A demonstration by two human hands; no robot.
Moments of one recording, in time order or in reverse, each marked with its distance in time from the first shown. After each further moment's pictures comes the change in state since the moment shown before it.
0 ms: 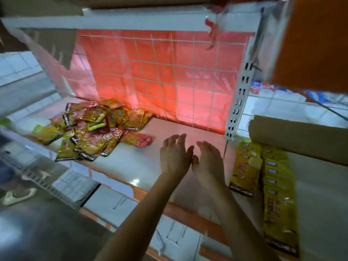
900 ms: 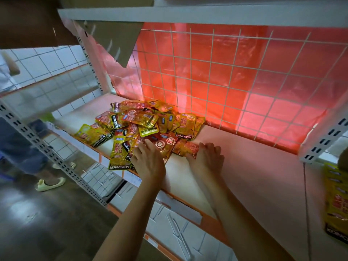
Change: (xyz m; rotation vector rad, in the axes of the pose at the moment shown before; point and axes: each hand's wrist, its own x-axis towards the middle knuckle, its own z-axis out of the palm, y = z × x) left_hand 0.044 -0.229 -0.054 0.352 0.024 -0.537; right_hand 0.070 -0.147 0.149 -0.266 -0.123 0.044
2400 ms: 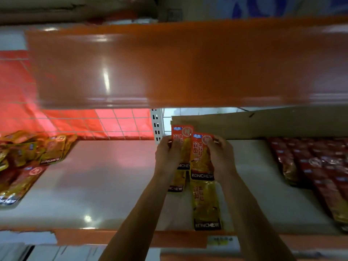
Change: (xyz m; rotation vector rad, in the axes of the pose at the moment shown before) left_hand -0.241 0.320 -0.035 -1.228 -0.573 0.327; right_hand -0.101 0.344 -0.186 1.173 0.490 0.529
